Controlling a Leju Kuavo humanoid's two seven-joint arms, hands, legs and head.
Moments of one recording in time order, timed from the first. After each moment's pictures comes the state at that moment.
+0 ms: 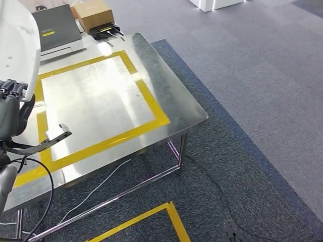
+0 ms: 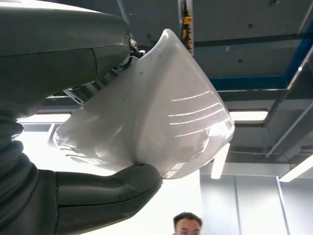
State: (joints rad) left arm -0.46 0.28 -0.07 -1.50 -1.57 0.25 0.04; right arm -0.10 0.19 -1.11 -0.33 1.34 -0.15 -0.14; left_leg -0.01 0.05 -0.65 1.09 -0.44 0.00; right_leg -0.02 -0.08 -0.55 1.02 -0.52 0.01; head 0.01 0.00
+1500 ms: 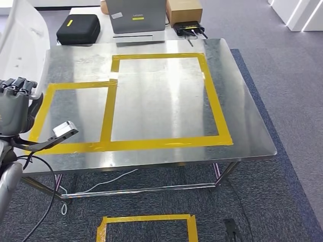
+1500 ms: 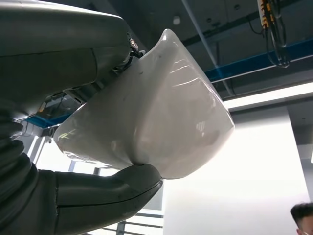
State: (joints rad) left arm -0.49 0.28 -0.13 -1.47 -1.57 0.20 0.06; right arm -0.11 0.18 -1.13 -0.33 1.34 -0.13 -0.15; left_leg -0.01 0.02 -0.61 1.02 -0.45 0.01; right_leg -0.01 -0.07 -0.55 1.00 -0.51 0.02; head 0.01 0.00
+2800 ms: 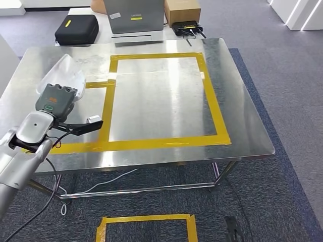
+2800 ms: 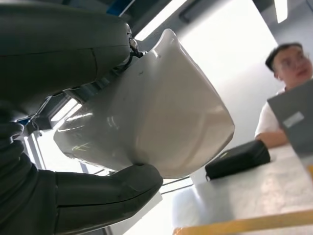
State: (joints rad) left arm -0.84 0.19 -0.46 -0.84 -1.57 -0.09 0.15; right arm -0.12 0.18 -1.13 -0.33 1.32 -0.11 -0.13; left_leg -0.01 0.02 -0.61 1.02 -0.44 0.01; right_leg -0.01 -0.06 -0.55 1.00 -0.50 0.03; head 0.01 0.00
